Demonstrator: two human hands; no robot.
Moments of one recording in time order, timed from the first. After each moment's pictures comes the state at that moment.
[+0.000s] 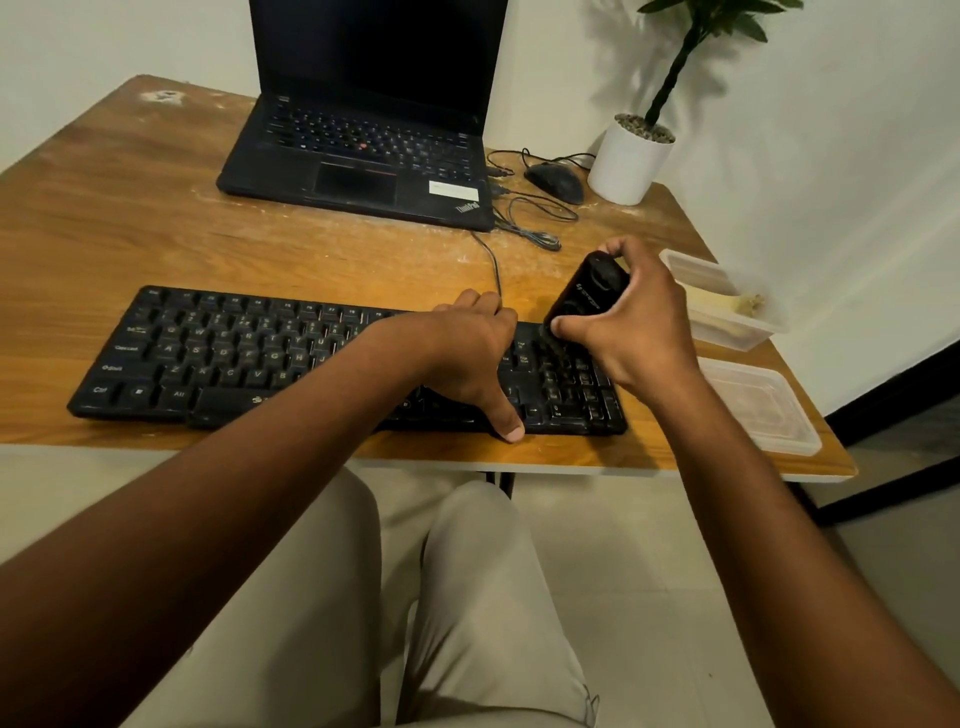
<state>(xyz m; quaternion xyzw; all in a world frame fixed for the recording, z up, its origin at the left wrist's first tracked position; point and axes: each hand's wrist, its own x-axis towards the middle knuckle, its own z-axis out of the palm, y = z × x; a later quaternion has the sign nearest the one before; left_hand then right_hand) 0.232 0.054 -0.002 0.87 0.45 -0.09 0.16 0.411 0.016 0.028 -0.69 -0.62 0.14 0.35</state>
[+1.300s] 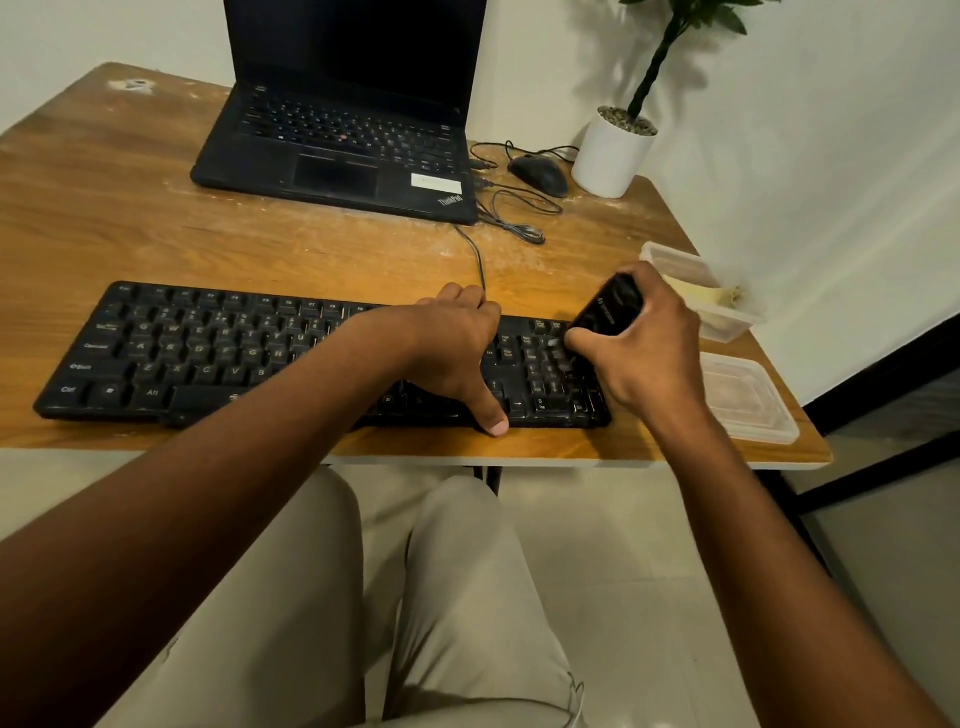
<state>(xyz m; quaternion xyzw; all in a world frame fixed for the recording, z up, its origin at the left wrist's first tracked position) 0.232 0.054 0.000 0.87 0.45 -0.10 0.16 0.436 0.001 0.008 -0.71 -0.60 0.09 0.36</state>
